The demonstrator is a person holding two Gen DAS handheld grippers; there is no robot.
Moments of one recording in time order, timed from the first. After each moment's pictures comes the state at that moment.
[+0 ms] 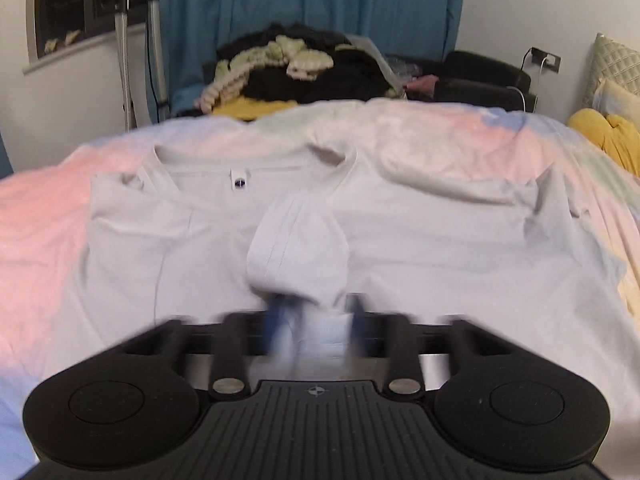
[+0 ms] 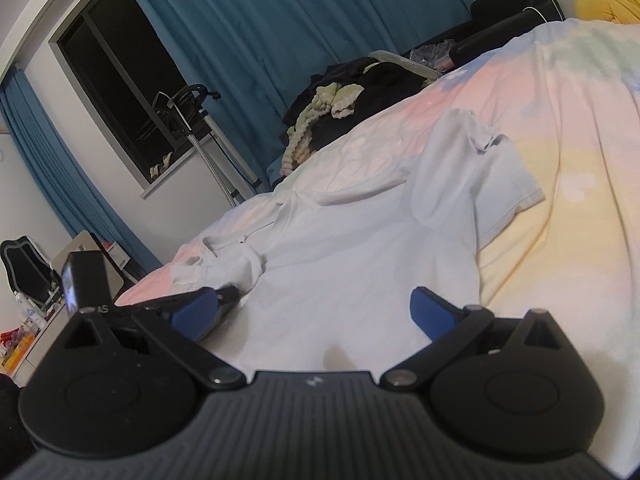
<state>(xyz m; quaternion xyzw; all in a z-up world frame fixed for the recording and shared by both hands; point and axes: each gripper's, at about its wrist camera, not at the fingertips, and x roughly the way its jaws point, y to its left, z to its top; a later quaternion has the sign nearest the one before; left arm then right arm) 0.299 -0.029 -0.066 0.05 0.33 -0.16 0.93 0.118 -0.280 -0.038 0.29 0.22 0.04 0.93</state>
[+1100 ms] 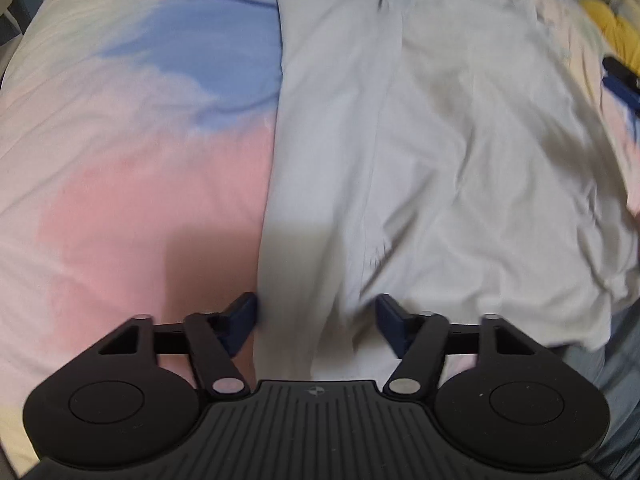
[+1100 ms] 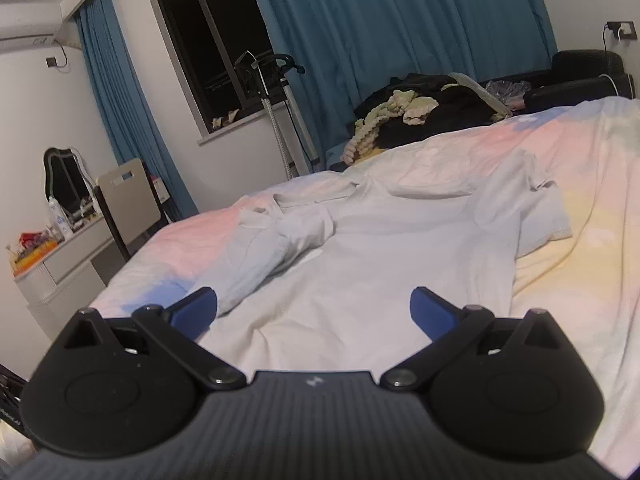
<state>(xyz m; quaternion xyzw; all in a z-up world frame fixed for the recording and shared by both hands) 0.059 0.154 -0.038 0.06 0.62 -0.13 0.78 0.047 -0.230 -0.003 0.17 0.22 0.12 0.95</state>
